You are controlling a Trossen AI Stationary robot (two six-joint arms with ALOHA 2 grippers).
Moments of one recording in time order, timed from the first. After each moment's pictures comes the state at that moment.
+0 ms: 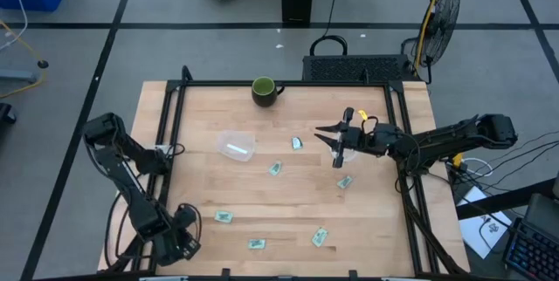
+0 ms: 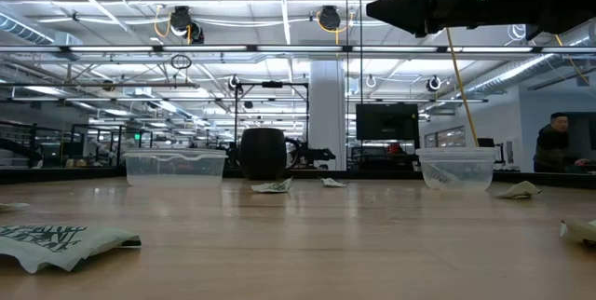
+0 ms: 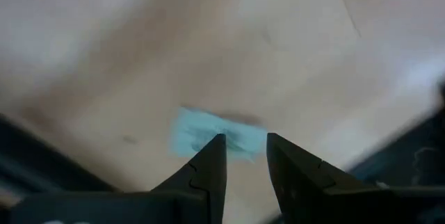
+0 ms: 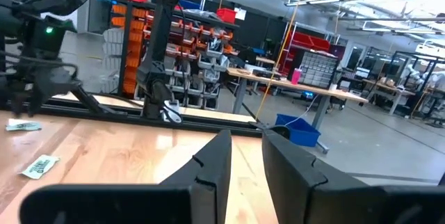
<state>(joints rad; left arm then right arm) -1.07 1.51 0.85 -0.66 0.07 -2.00 -0.01 1.10 0.36 0.83 0.21 -0.23</state>
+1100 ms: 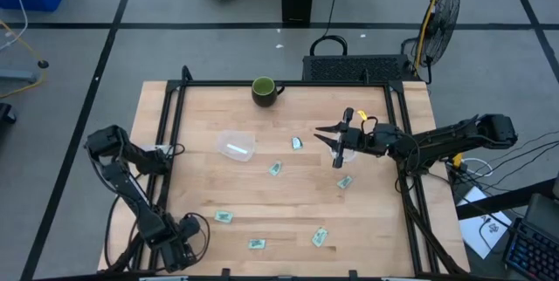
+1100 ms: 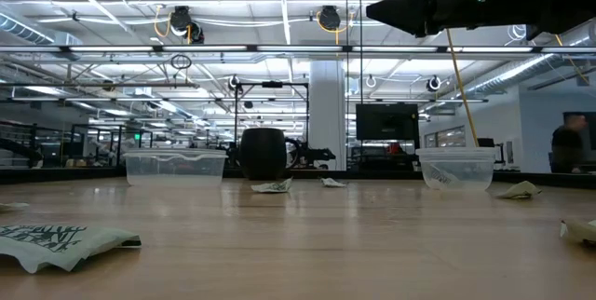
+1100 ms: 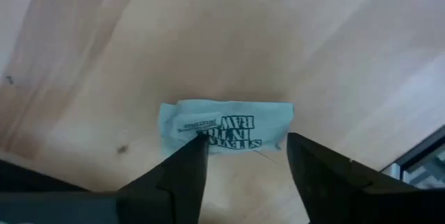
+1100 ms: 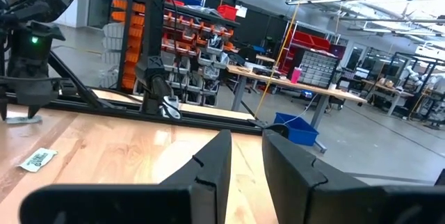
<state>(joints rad) -1.08 1.67 0.86 -0.62 0.19 -1.74 -0.01 1.10 0.36 0.82 0.21 -0.25</state>
